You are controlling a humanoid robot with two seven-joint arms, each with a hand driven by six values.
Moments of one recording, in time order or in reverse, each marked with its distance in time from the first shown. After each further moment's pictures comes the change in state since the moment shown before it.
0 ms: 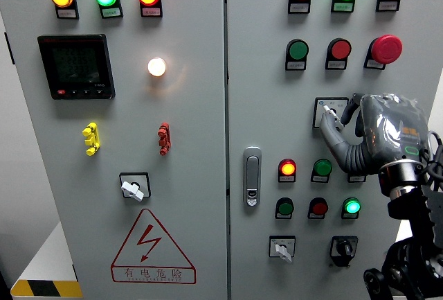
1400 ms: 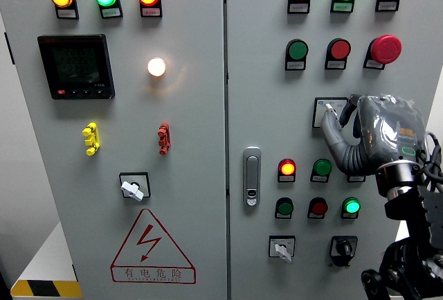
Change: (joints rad) left arm 0.000 0.000 0.000 0.000 0.000 0.000 0.000; right arm 0.002 0.000 -0.011 -0.006 0.000 0.003 -0.008
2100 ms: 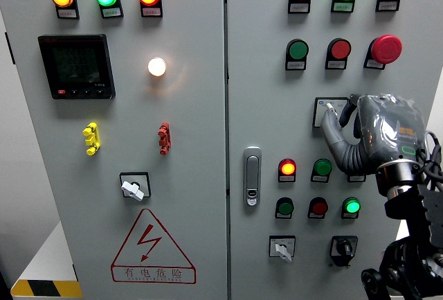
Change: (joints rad) left arm 0.000 0.000 0.000 0.000 0.000 0.000 0.000; right arm 0.004 0.000 0.001 0.000 0.000 0.002 -0.001
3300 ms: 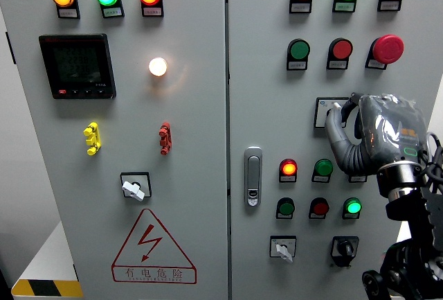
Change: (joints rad) left arm 0.000 0.000 0.000 0.000 0.000 0.000 0.000; right arm -0.011 0.000 0.002 0.009 0.013 -0.037 0.015
